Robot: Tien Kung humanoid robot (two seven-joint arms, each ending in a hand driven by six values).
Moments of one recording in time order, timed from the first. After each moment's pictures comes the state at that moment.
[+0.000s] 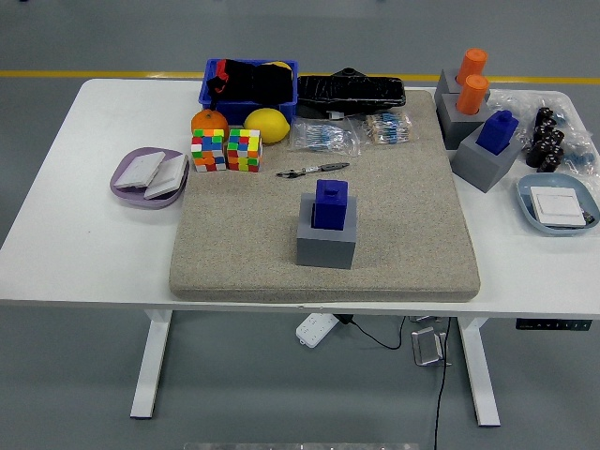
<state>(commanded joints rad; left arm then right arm) -0.71 0.59 -1.03 -0.77 0.75 0.31 -0.25 0.00 -0.43 1.24 0.37 -1.28 0.17 -0.17</state>
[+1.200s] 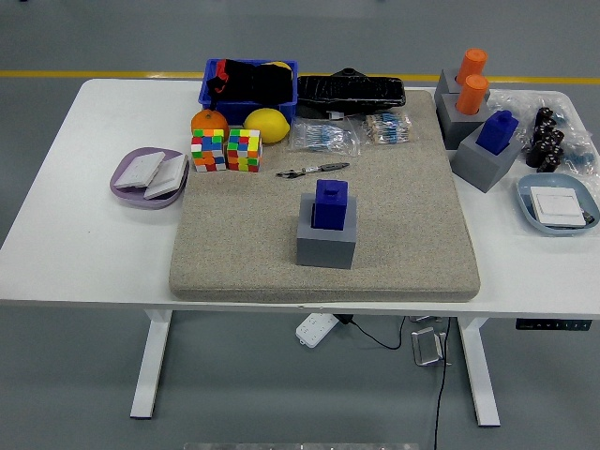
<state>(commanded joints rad) -0.70 0.59 -1.04 -0.78 0.75 0.31 -0.24 -0.01 -0.43 1.26 0.37 -1.28 0.17 -0.18</state>
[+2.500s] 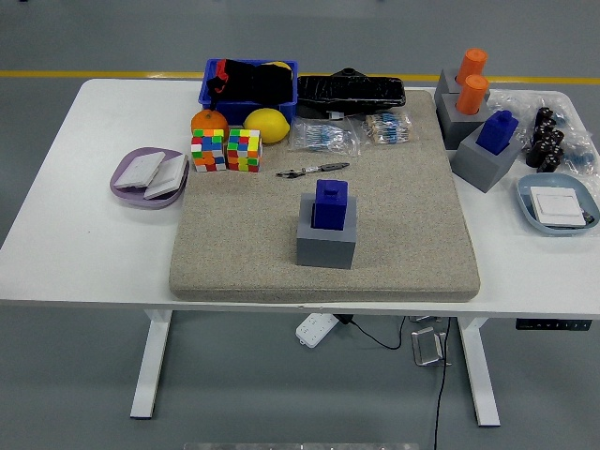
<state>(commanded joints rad) -0.71 0.59 -1.05 -0.79 0.74 0.31 -0.23 0.00 -0.43 1.26 0.37 -1.29 0.17 -0.19</state>
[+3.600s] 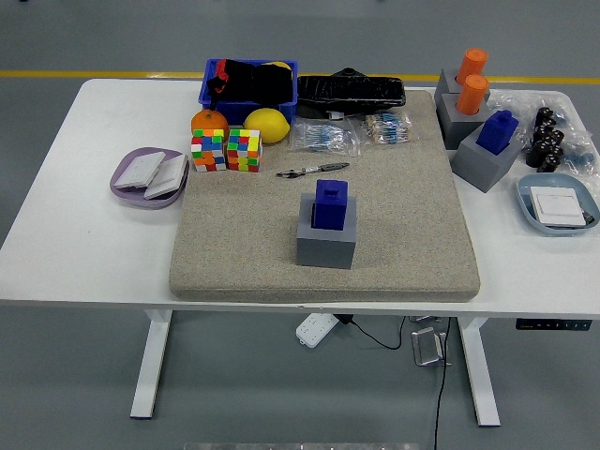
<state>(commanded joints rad) -0.71 0.59 -1.04 -0.79 0.75 0.31 -0.22 -0.01 -0.43 1.25 0.37 -1.28 0.17 -0.20</state>
